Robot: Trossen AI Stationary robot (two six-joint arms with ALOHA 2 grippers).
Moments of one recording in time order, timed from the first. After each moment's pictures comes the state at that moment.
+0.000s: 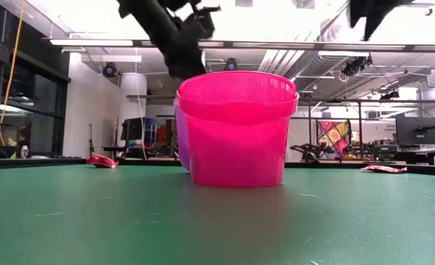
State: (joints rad) left arm 0.15 1.59 1.20 -0.44 -0.11 0.00; right arm 0.25 1.41 1.52 -1.52 0.28 1.03
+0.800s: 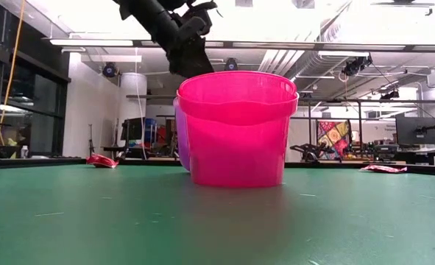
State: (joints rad) left arm 0.21 1.56 1.20 -0.39 -0.08 0.00; right arm 0.75 1.52 0.70 -0.46 -0.87 1.81
